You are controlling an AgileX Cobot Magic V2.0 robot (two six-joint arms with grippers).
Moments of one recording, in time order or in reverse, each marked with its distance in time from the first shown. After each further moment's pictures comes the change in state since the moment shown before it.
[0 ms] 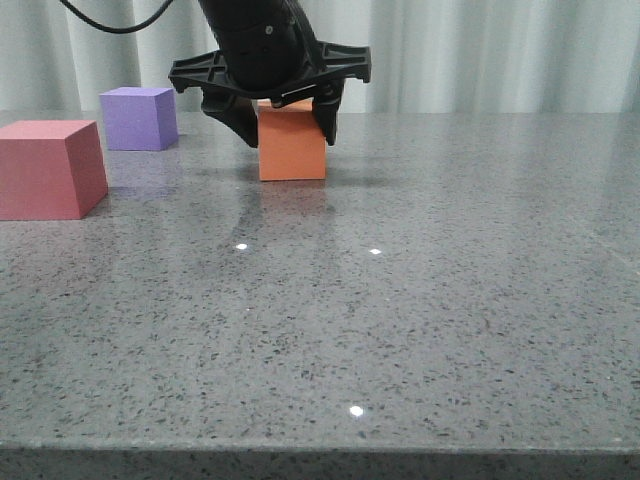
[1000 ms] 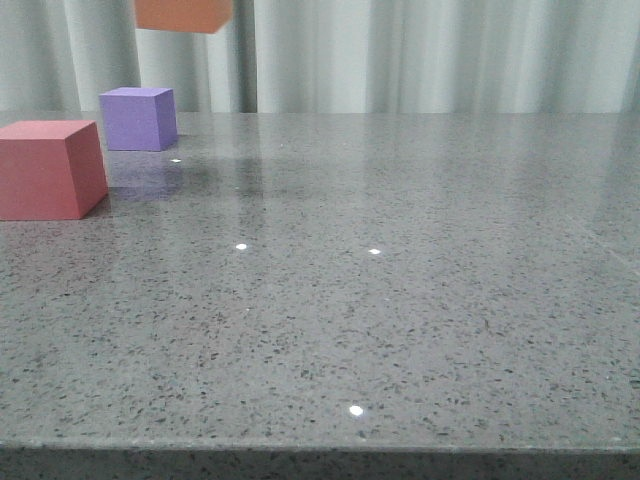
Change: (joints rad) left arm 0.137 -0.422 0.192 -0.088 0.047 0.365; right arm 0.000 0.000 0.000 0.000 0.000 0.000
